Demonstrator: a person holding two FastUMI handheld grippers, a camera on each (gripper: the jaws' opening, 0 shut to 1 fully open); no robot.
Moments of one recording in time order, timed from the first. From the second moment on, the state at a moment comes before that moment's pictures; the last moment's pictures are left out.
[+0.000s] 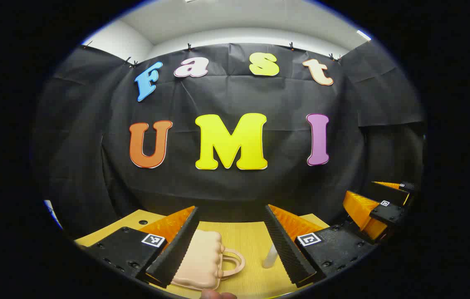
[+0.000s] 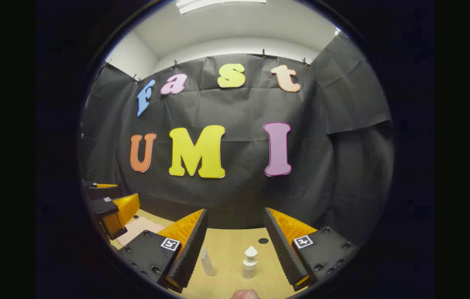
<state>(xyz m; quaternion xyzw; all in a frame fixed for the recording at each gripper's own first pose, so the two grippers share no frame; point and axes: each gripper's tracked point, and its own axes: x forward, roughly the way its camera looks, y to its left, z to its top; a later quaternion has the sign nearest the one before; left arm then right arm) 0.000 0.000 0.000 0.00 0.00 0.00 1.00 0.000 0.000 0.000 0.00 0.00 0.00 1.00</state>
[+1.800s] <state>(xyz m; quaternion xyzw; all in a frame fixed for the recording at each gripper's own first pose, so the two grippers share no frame) 0.035 -0.029 -0.233 0.40 0.21 -0.15 0.88 -0.008 -0.104 -0.046 -0.07 0.08 -0.08 0.99</state>
